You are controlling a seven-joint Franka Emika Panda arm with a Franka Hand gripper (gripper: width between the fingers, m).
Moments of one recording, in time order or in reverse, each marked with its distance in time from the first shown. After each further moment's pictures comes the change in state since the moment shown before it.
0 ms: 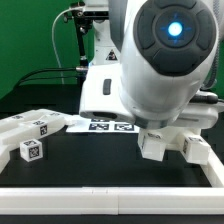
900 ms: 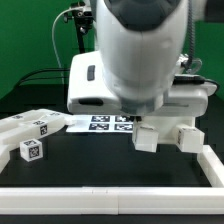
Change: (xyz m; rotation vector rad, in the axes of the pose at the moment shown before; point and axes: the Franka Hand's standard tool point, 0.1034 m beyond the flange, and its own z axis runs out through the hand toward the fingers) arm -0.005 0.017 -0.013 0.028 -0.043 -0.064
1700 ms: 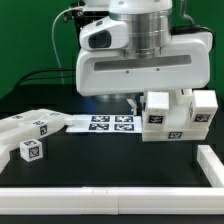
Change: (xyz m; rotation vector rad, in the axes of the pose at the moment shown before) arm -0.012 -0.003 -0.014 0.027 0.753 -0.087
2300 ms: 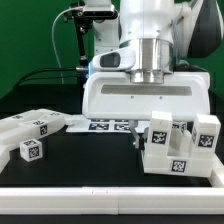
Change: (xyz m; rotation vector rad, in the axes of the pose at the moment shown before) arm 0.024 -0.011 0.045 -0.079 0.560 -0.007
